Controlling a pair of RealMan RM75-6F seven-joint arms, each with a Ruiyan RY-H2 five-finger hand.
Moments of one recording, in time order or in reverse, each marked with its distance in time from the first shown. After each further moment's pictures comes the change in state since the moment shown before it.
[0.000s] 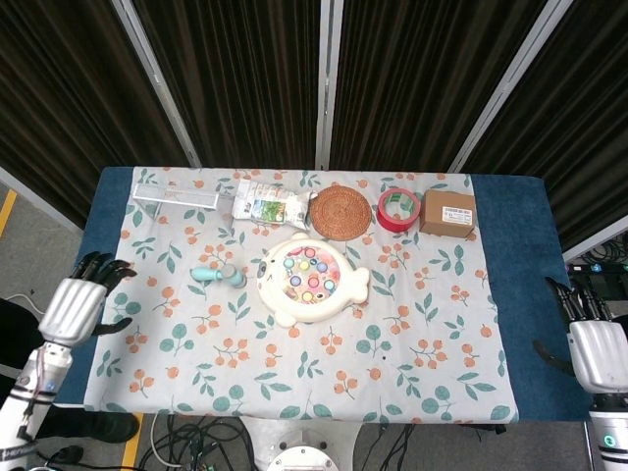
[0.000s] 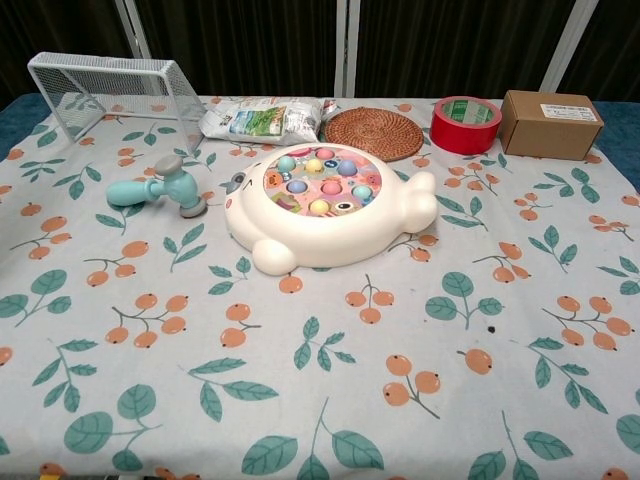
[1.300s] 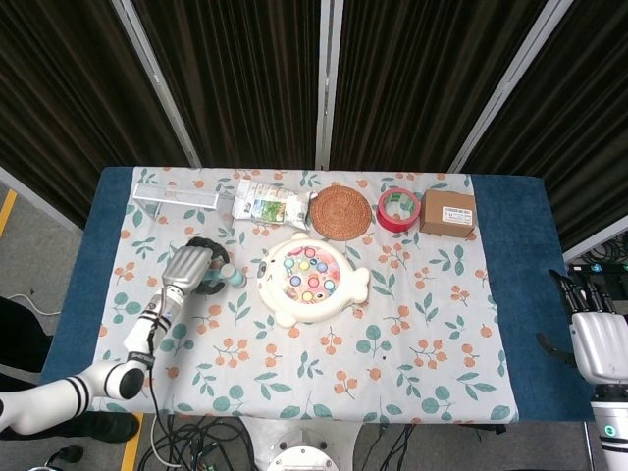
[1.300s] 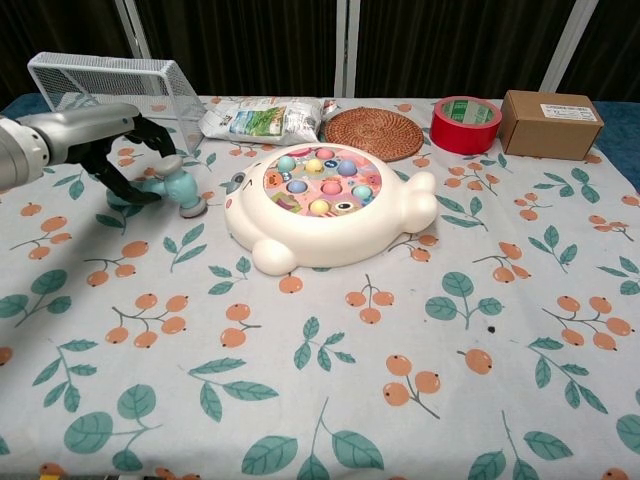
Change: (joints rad) left arm -0.413 -0.427 -0.102 0.326 -0.460 -0.458 0.086; right arm 0.025 0.009 0.023 -0.001 0.050 -0.046 -0.016
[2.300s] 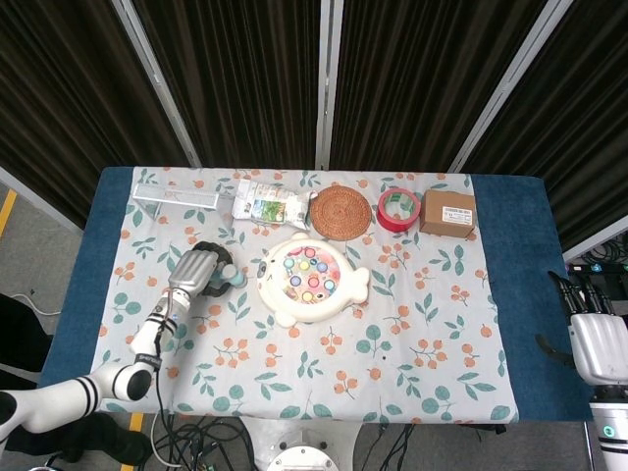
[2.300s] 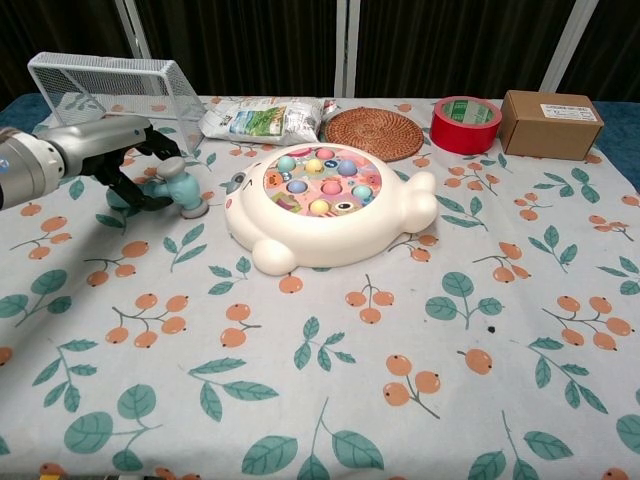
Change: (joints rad) left arm -0.016 -0.040 0.021 0.029 -0.019 0.010 -0.029; right arm -0.001 -0.001 -0.003 -0.006 0.004 -0.001 -0.011
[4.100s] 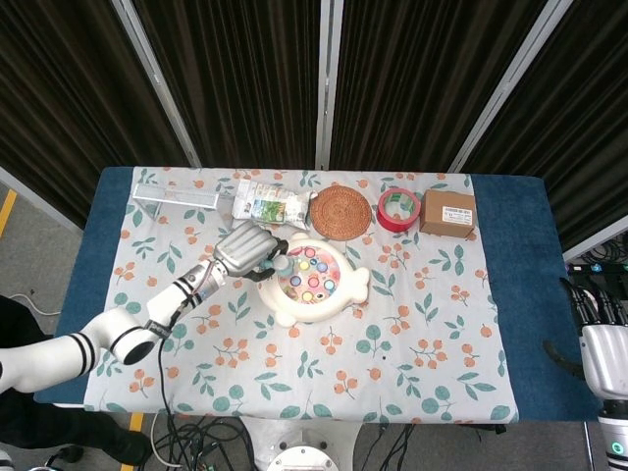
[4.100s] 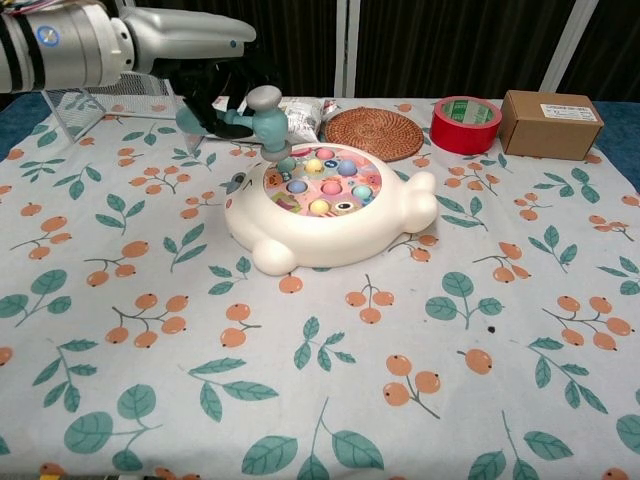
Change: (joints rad) left arm -0.275 0.194 -0.010 -0.107 0.325 -0.135 -0.115; right arm -0.054 0.000 -0.012 -0.004 -0.053 0.101 -0.012
